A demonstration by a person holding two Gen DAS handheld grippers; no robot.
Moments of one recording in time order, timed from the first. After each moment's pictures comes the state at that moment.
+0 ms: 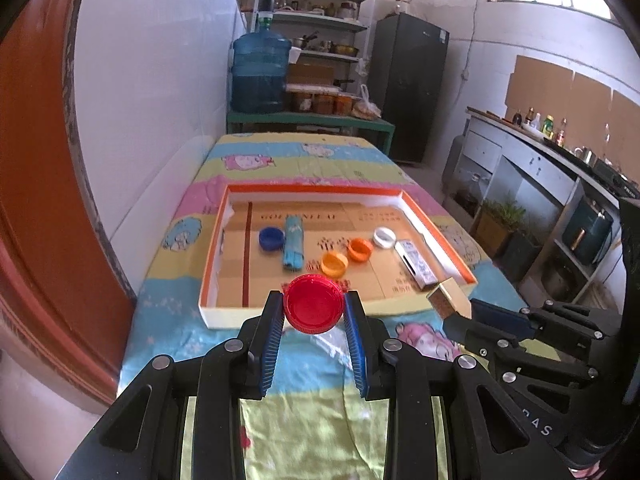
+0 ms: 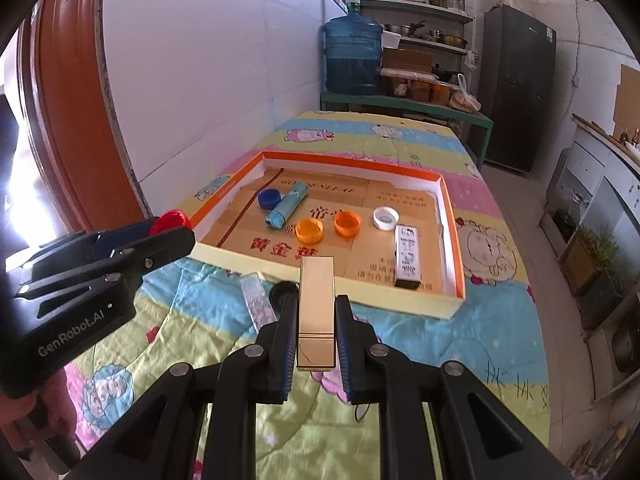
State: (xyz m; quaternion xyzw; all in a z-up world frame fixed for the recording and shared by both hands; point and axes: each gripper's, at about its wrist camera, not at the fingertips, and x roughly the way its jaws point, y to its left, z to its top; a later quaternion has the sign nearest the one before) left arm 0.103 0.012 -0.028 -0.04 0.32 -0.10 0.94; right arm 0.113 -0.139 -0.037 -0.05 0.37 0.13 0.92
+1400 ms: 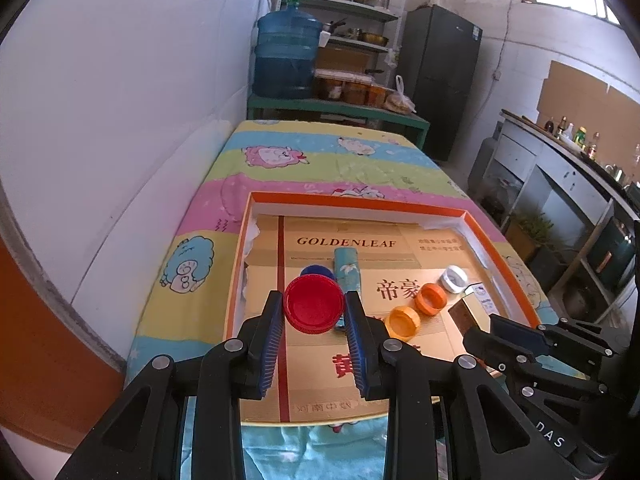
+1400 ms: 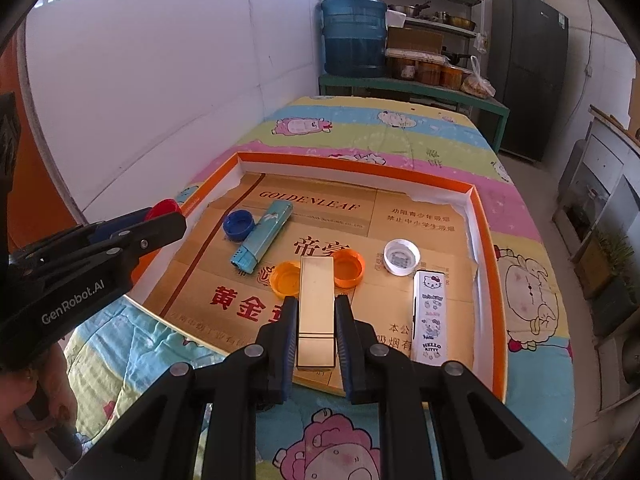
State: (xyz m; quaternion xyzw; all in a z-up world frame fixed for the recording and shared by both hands) left arm 0.218 0.033 -0.058 -0.06 0.35 -0.06 0.94; right arm 0.213 -0.129 -0.063 -0.05 0.40 0.14 0.91
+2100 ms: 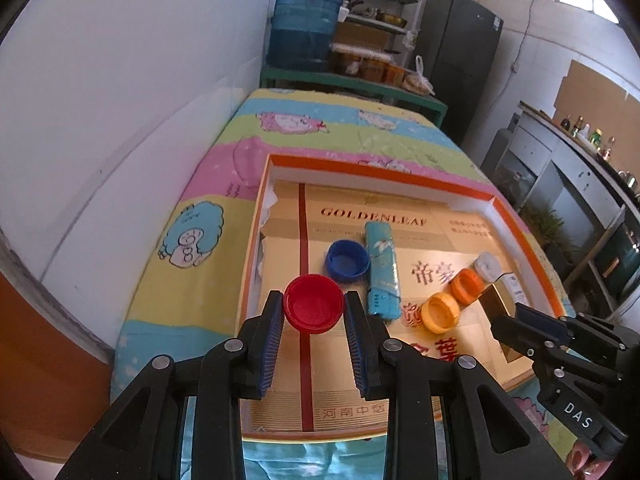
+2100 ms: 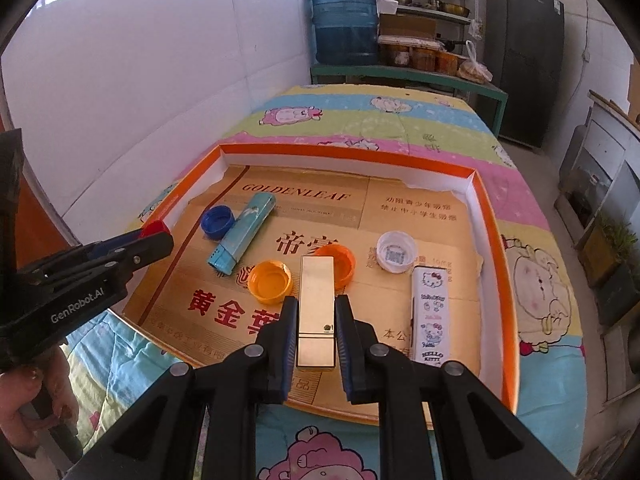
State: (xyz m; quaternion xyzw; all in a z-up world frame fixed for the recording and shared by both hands) left arm 0.242 0.047 -0.092 -0.07 0.39 -0.04 0.92; right arm 0.231 -0.136 -0.079 -0.03 0.42 0.14 0.90
